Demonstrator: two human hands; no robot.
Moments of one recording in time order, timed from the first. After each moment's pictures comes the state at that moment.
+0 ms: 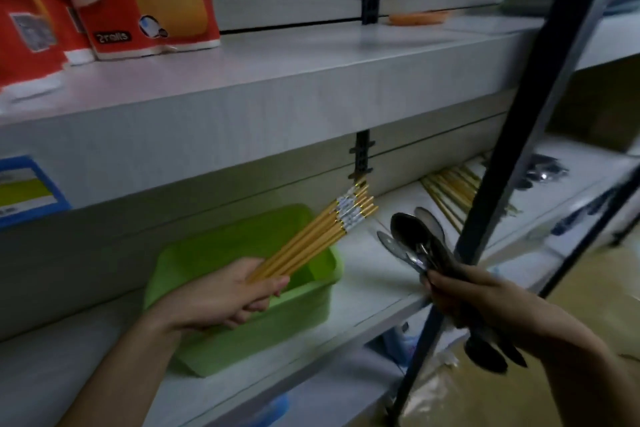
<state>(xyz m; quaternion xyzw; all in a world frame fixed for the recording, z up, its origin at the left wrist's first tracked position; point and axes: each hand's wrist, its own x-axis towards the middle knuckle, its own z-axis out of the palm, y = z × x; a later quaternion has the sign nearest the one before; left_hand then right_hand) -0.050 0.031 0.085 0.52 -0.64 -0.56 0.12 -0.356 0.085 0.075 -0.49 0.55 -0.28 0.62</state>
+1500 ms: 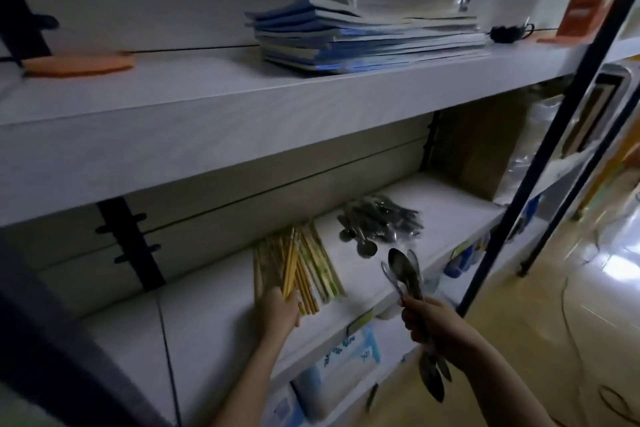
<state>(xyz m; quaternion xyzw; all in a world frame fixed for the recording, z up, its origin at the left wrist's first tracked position) -0.560 -0.149 -0.054 0.69 -0.55 -0.38 0.26 -0.780 -0.068 -0.022 -0.26 0.61 -0.44 0.60</state>
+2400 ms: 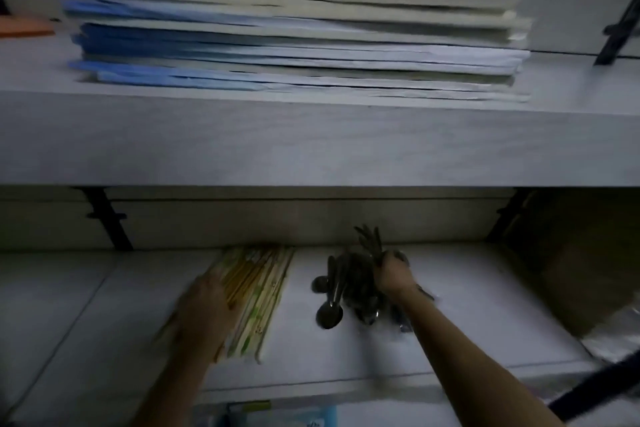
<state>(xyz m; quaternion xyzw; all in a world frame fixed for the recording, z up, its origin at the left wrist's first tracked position) -0.647 -0.232 -0.073 0.88 -0.47 -0.04 0.12 -0.905 -0.367 -0.037 -0.70 0.66 -0.09 0.26</state>
